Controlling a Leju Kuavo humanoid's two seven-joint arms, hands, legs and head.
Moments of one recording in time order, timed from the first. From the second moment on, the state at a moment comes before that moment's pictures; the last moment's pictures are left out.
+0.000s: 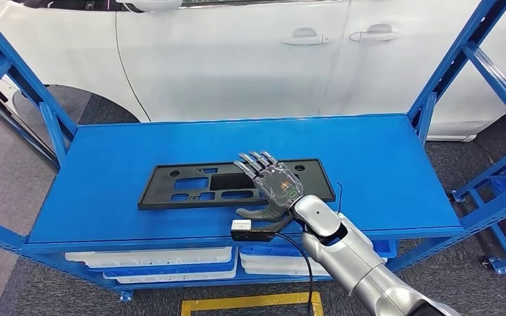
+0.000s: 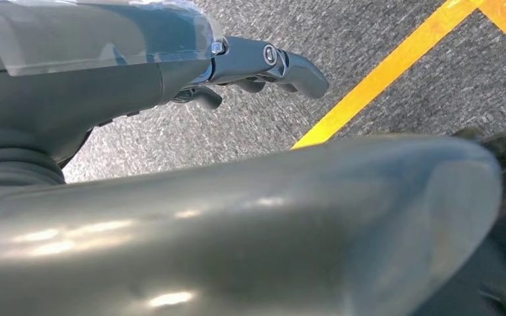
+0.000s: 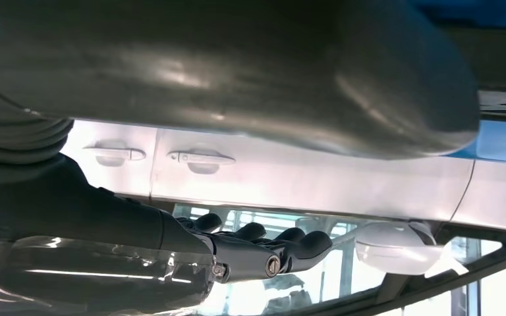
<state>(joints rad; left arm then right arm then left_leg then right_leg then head) -0.13 -0.13 0.37 -0.22 -1.03 -0.05 0.00 -0.55 -0.11 0.65 -1.10 1.19 -0.22 -0.19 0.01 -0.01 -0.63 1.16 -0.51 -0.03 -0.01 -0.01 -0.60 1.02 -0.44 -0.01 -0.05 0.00</state>
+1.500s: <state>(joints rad) -0.13 -0.13 0.37 -0.22 -1.02 -0.06 0.01 -0.55 -0.10 0.64 -1.08 1.19 -0.22 -0.20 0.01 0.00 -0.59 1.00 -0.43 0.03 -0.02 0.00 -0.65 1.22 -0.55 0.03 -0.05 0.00</state>
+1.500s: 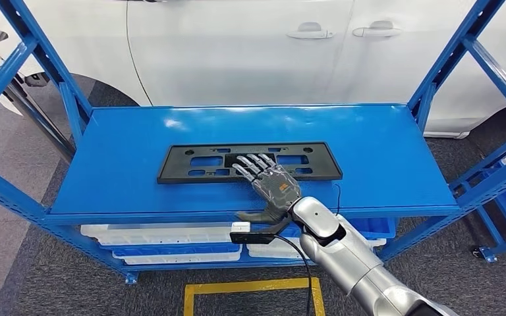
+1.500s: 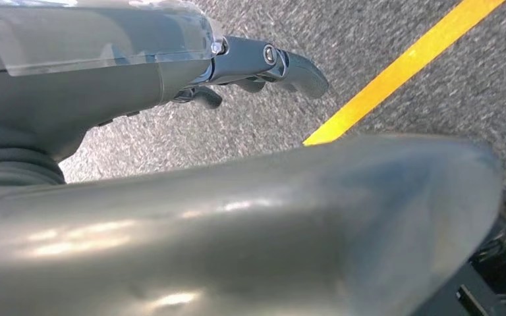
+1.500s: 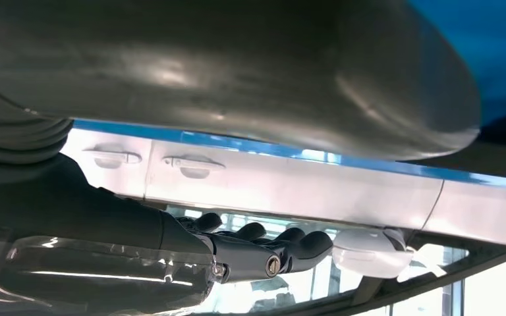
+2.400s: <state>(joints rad) -0.14 -0.13 0.37 -0.22 -1.00 -0.05 0.01 -0.56 -0.10 0.64 -1.07 1.32 -0.21 -0.06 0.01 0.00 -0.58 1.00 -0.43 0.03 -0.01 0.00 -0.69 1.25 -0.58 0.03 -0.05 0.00</state>
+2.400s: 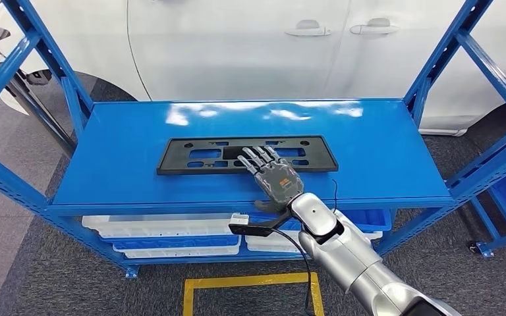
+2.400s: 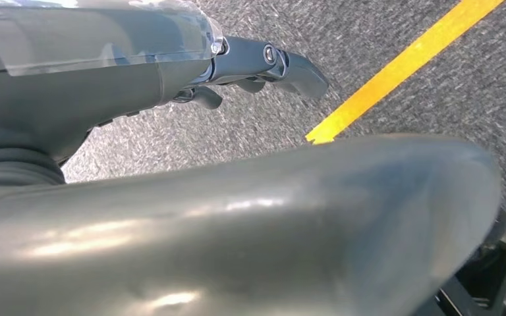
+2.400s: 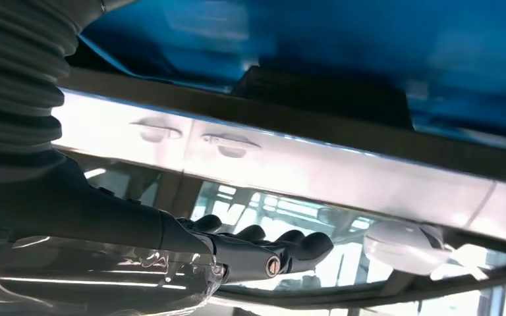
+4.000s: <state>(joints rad) -0.15 -0.14 0.35 -0.22 -0.99 -0.06 0.03 -0.84 -0.01 0.60 -0.53 1.45 -0.20 0.21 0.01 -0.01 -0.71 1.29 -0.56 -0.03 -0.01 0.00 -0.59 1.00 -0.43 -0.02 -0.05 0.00</state>
